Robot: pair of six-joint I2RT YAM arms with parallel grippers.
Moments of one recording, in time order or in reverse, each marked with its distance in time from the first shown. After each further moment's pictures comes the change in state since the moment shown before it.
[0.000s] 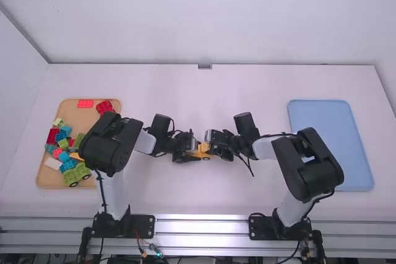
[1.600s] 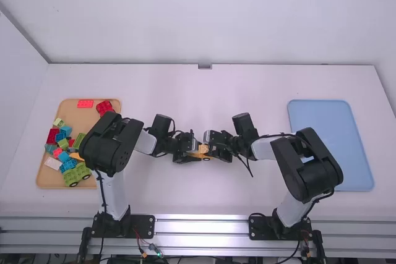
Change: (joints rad) left arm -0.007 0.000 0.000 0.004 0.000 -0.001; right arm 0.008 0.000 0.000 -0.003 -0.032 0.029
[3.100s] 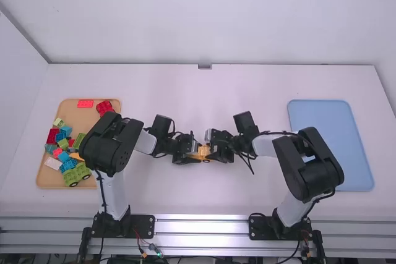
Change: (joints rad) left arm 0.000 0.000 0.003 -0.042 0.020 0.053; right arm -0.016 0.000 0.048 -0.155 -0.029 -0.008
